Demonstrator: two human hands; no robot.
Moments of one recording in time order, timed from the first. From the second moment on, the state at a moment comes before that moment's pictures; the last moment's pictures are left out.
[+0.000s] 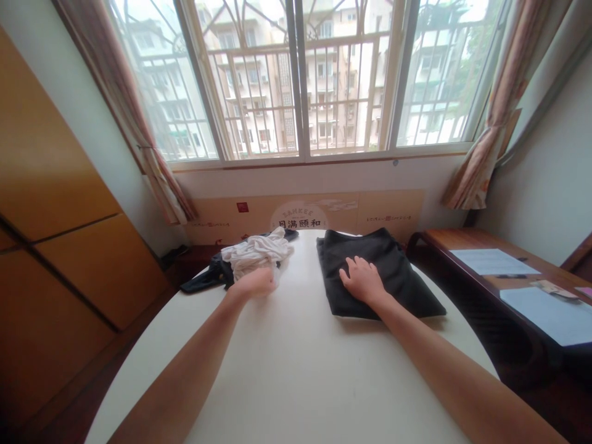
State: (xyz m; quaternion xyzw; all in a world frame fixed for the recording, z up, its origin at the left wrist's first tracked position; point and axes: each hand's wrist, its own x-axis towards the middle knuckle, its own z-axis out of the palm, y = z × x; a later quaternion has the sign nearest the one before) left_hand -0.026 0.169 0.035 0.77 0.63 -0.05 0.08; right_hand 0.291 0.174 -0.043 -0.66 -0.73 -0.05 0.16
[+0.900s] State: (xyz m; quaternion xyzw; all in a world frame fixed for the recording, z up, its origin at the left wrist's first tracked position) left_hand 0.053 0.085 0.106 0.73 0.18 -0.10 0.65; right_hand 0.294 0.177 -0.047 -0.61 -0.77 -0.07 0.20
